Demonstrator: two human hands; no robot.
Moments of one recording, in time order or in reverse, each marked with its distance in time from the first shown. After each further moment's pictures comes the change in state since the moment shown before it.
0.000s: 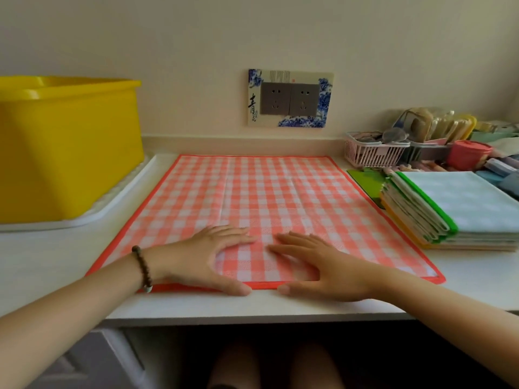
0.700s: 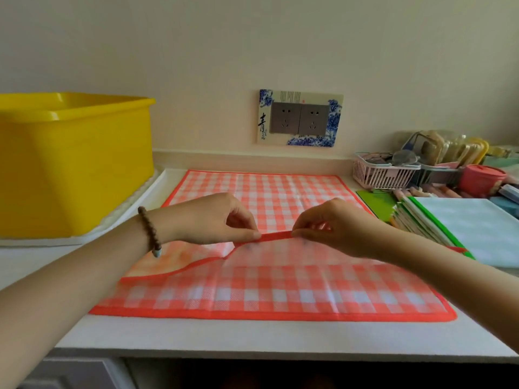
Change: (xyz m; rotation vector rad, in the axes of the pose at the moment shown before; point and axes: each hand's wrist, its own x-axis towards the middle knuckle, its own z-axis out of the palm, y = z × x) left_hand 0.014 0.012 -0.077 -0.280 0.173 0.071; right_hand 0.033 -0.010 -0.084 -0.142 0.279 -0.060
